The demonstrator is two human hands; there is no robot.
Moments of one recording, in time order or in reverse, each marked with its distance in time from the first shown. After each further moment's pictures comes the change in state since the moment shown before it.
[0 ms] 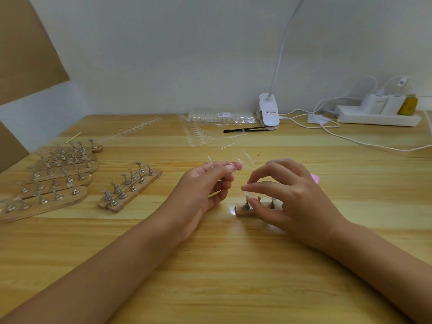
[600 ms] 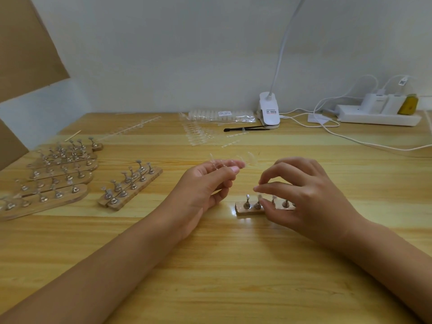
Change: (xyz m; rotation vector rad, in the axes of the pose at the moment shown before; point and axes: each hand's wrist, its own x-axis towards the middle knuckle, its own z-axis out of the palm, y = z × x) left_hand 0.001 0.000 0.000 -0.013 -0.013 -0.002; right_hand -0.004 0.006 -0.013 -0.168 -0.012 -0.075
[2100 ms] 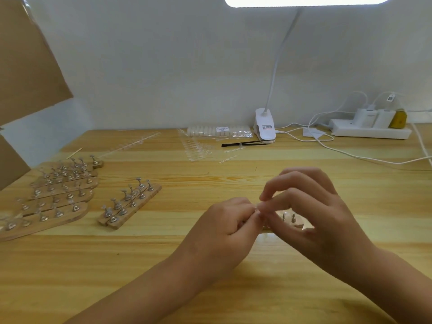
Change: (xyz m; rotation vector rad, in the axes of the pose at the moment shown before) left_hand -0.037 0.000 0.034 0.806 -0.126 0.486; right_hand 0.008 -0.025 -0.031 0.230 0.205 0.032
